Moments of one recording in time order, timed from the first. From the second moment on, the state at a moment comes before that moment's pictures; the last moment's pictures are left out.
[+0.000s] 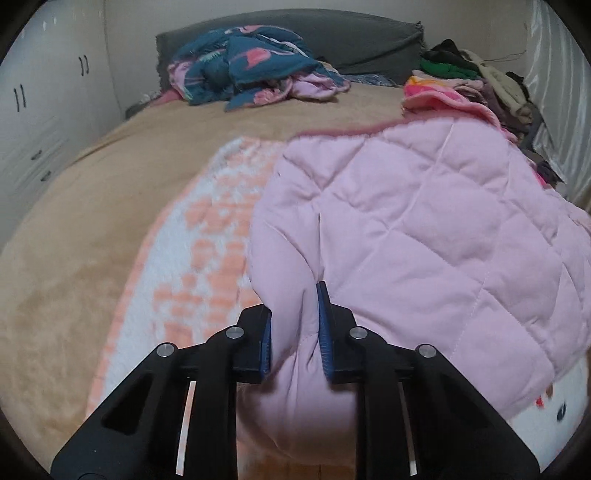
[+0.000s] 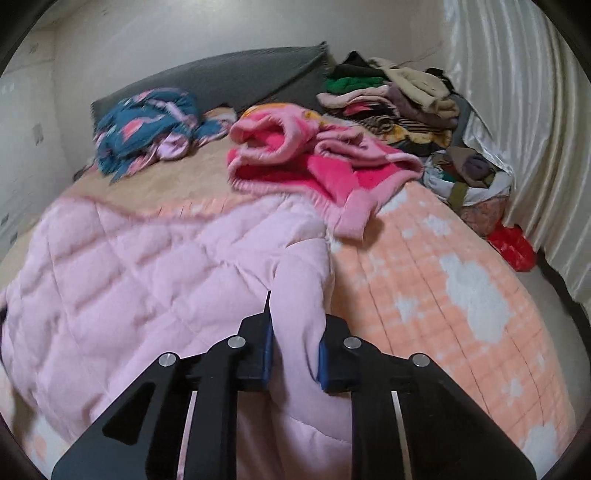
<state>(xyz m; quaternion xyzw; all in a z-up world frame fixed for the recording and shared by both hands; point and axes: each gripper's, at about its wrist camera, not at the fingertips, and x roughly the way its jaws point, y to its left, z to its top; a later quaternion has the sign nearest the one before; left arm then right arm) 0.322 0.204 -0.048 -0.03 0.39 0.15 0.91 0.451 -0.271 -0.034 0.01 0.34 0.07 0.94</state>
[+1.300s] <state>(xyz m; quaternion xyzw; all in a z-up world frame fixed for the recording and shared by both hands) 0.259 0.162 -0.016 -0.06 0.38 0.17 0.91 0.328 -0.328 -0.040 0.15 0.34 0.07 0.92</state>
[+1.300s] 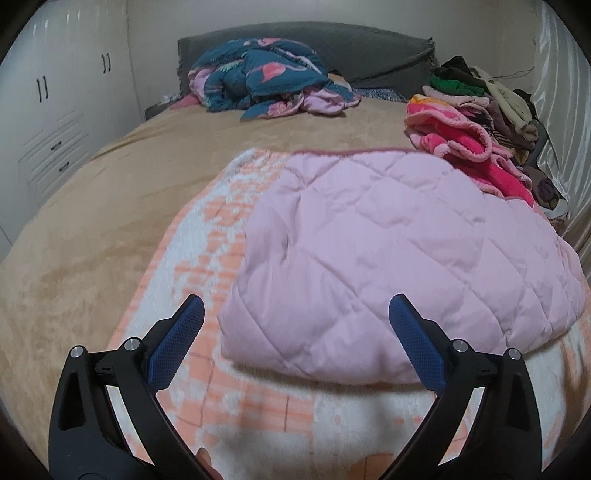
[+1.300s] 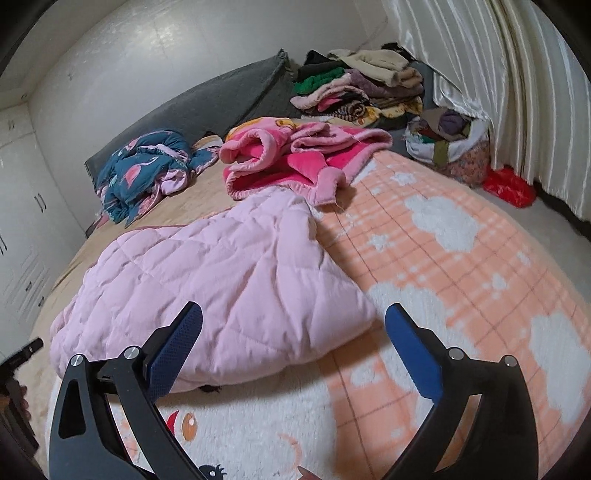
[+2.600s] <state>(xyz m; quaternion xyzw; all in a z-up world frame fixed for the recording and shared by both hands) 0.287 0.197 -0.119 -0.50 0.35 0.13 0.78 0.407 -0.294 -0.118 0.29 0.42 0.08 0.86</state>
